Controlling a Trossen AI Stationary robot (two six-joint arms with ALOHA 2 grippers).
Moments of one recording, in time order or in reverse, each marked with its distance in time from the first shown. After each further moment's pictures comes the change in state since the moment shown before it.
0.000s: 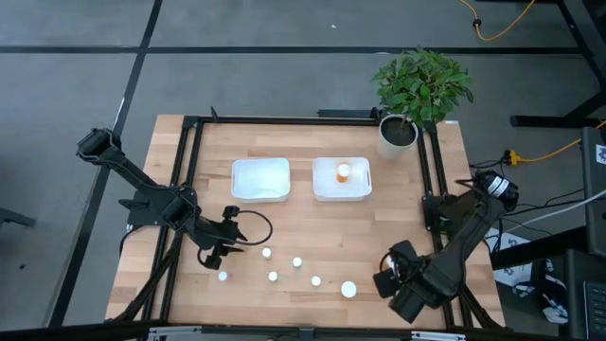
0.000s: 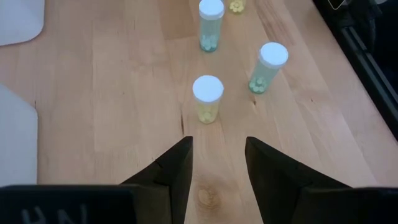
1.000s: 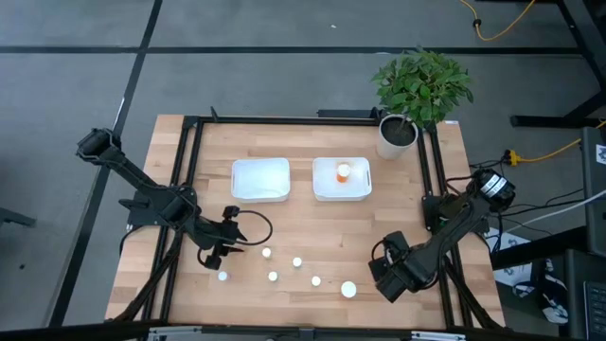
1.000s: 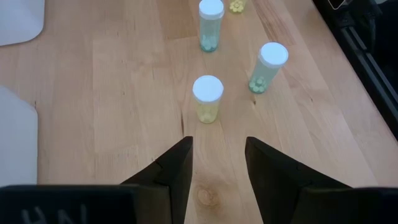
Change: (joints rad) left arm 0.000 0.000 0.000 0.000 0.000 0.001; right arm -0.095 0.000 -0.258 0.157 -0.053 -0.072
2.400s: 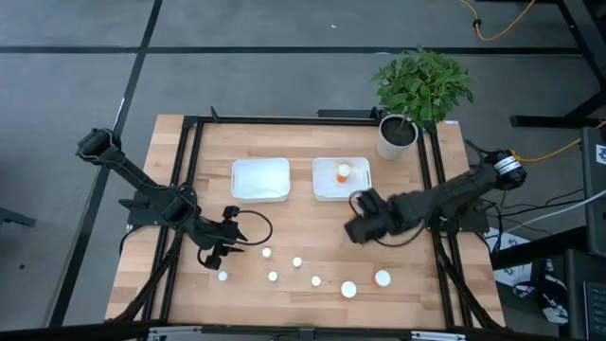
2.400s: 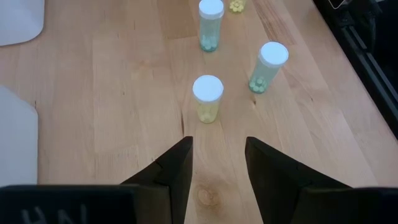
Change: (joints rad) left arm 0.000 0.000 0.000 -0.001 0.000 0.002; right arm -0.440 -0.217 -0.013 0.215 0.318 -0.740
